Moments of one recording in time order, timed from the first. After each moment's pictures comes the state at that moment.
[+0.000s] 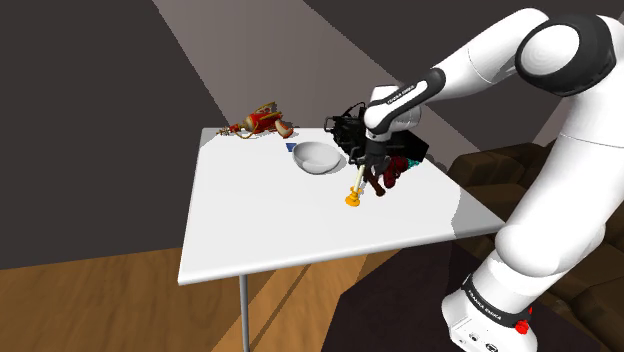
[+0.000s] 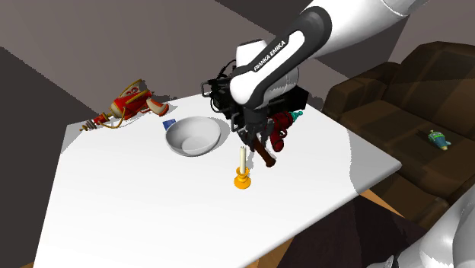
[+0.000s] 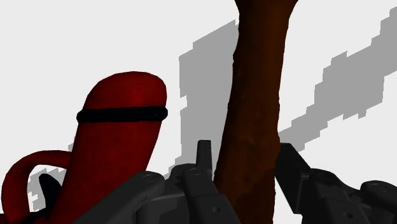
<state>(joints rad) -0.19 0.18 -0.03 -2.23 -0.03 2.25 0.24</state>
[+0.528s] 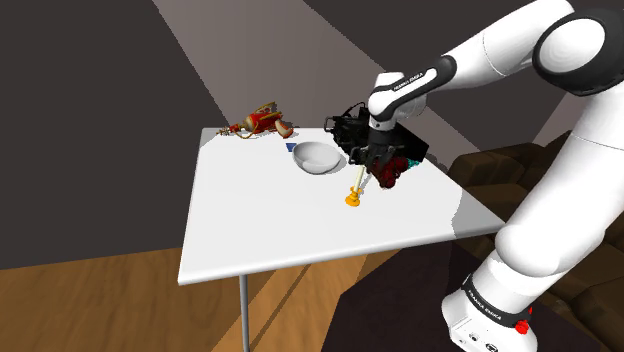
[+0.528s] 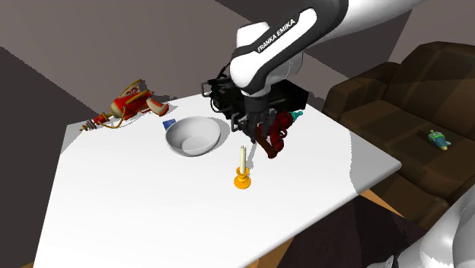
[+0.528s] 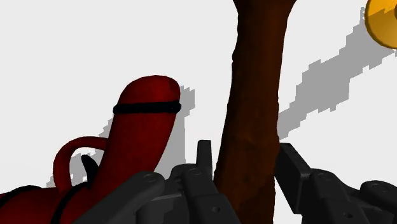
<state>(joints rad) -0.19 0.10 -0.03 -2.20 -0.03 2.16 0.24</state>
